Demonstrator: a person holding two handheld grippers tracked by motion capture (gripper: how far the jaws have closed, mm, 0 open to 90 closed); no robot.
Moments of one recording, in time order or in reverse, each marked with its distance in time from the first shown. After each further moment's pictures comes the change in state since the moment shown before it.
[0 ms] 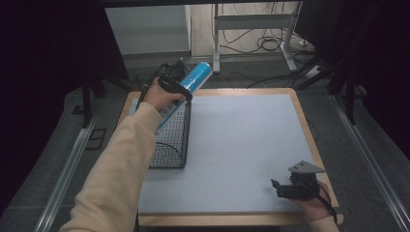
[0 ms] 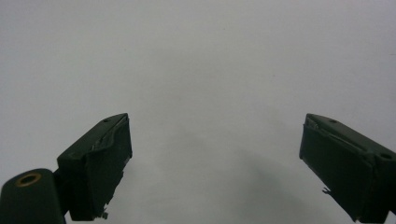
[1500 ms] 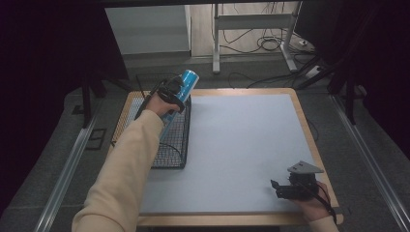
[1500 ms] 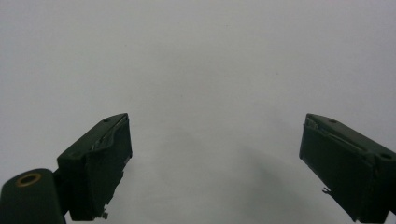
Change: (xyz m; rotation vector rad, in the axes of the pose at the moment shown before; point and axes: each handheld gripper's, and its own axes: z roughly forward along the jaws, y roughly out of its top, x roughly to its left) left arm 0.039 -0.019 0.092 0.173 0.089 -0.015; right arm 0.001 -0.001 0.002 0.009 0.001 -0.011
